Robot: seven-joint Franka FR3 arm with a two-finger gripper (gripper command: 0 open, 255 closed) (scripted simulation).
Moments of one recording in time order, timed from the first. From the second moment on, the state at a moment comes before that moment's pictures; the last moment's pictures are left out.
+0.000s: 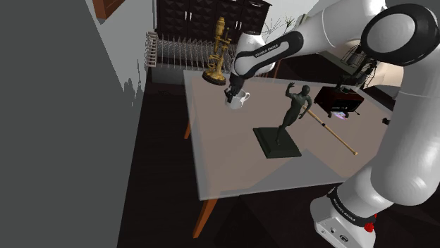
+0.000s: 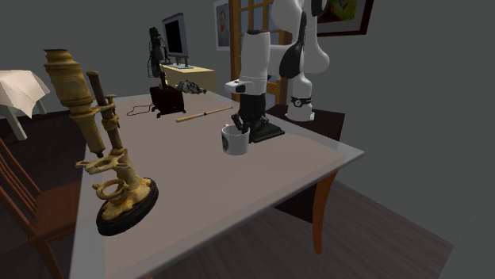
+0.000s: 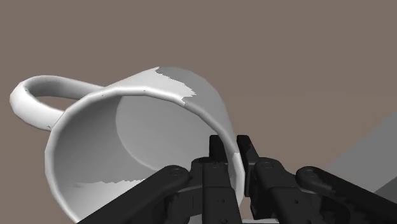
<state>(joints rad) -0.01 0.45 0.02 -1.90 -0.09 2.41 -0.15</state>
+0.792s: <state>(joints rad) -0.01 0.35 0.03 -1.87 -0.08 2.29 -0.16</state>
